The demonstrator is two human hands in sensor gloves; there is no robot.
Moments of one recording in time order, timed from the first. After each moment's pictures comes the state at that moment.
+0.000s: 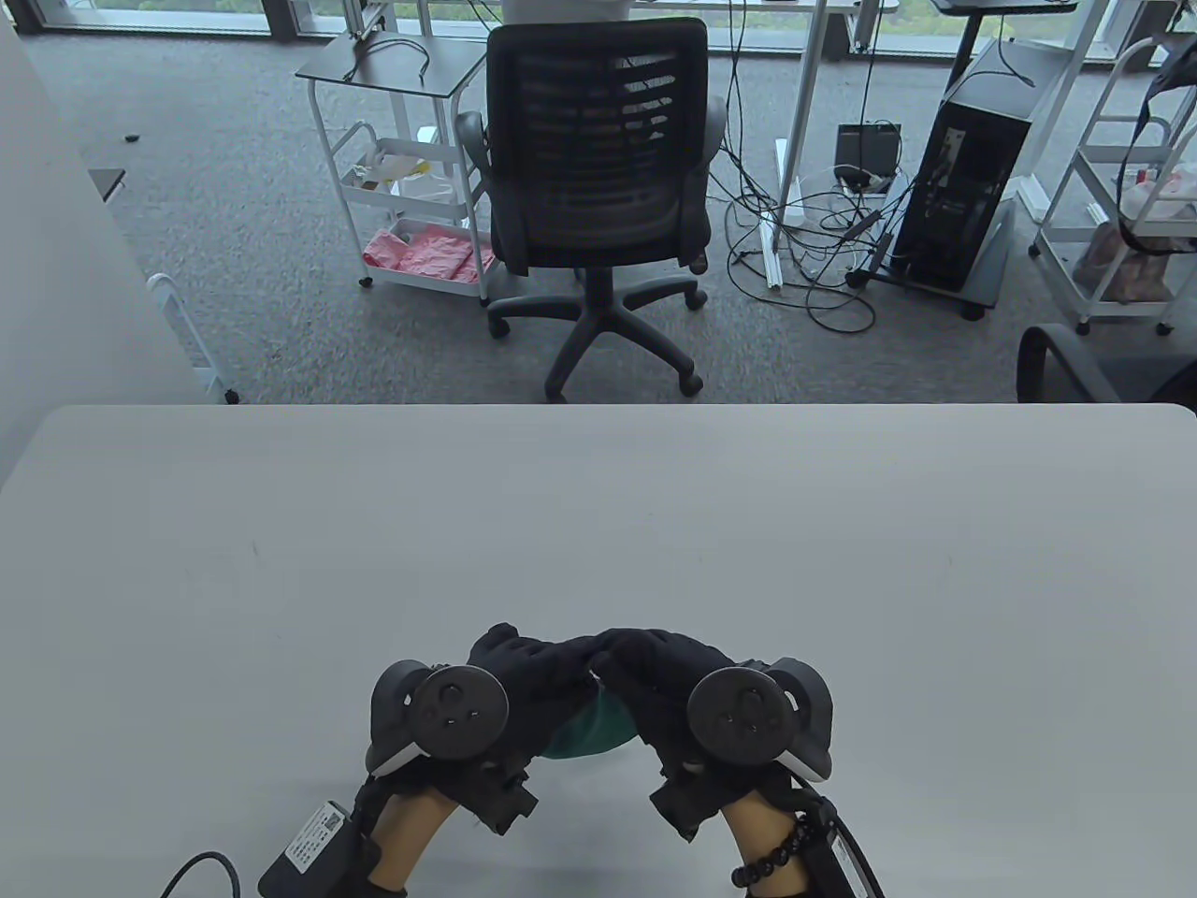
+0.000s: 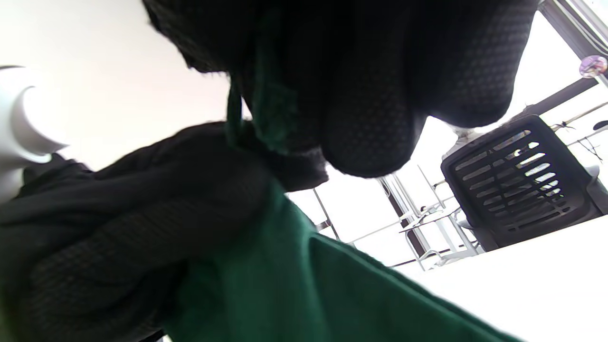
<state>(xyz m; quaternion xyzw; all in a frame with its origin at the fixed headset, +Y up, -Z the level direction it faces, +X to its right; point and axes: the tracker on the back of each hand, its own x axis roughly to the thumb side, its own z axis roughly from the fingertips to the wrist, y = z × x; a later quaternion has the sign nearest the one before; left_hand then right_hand) -0.150 -0.646 -0.304 0.11 -0.30 0.26 0.91 0.068 -0.622 -0.293 0.25 -0.17 0.90 0.33</state>
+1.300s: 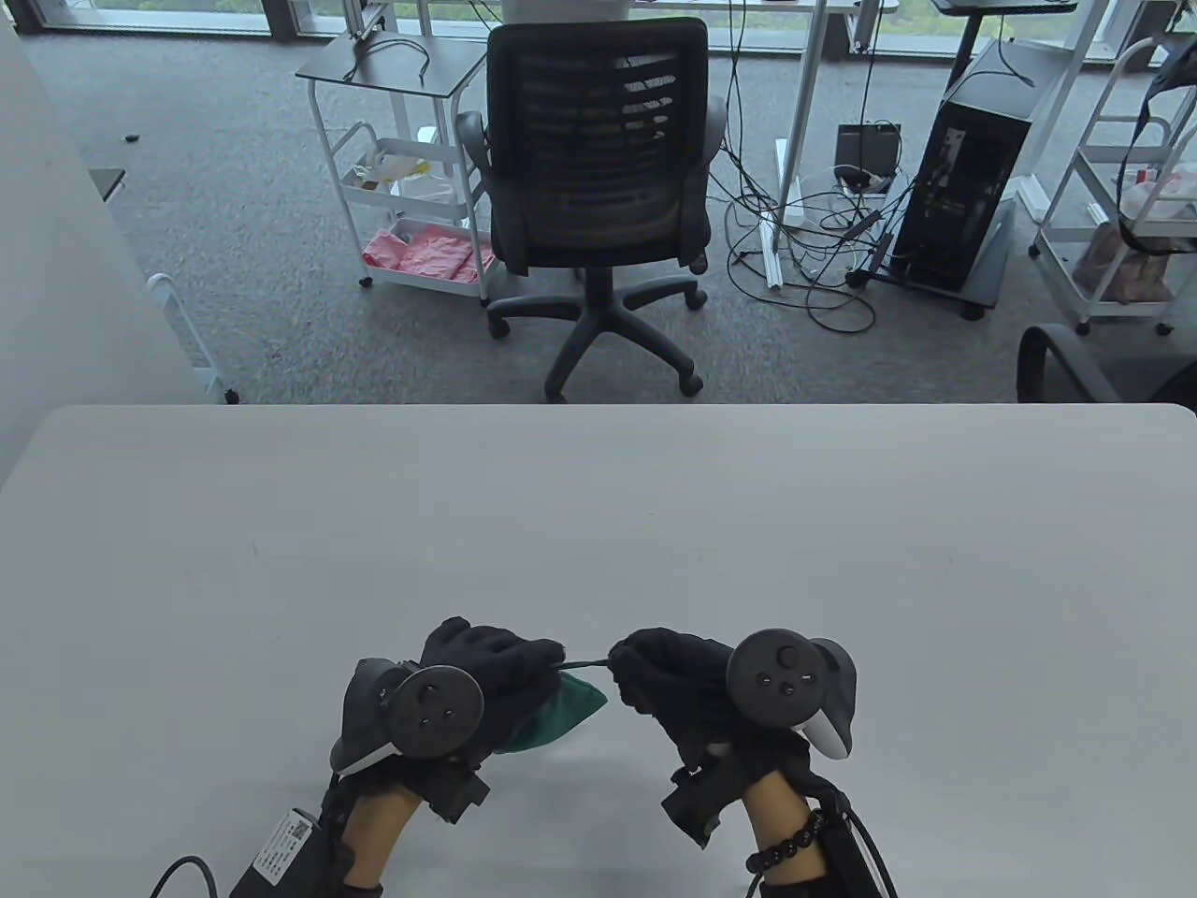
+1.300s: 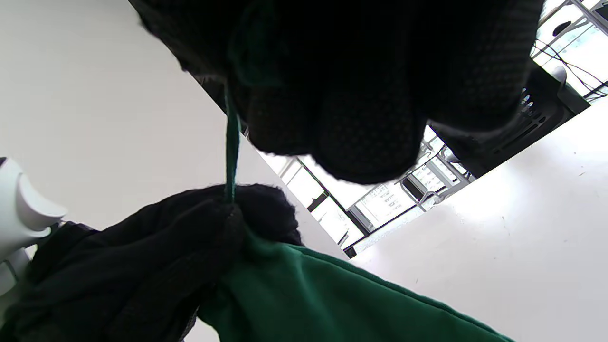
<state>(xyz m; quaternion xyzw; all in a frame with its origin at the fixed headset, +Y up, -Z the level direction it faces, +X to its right) -0.174 -0.643 -0.307 0.12 -0.27 0.17 0.94 0.089 -0.637 -0.311 0.23 -0.08 0.87 0.42</state>
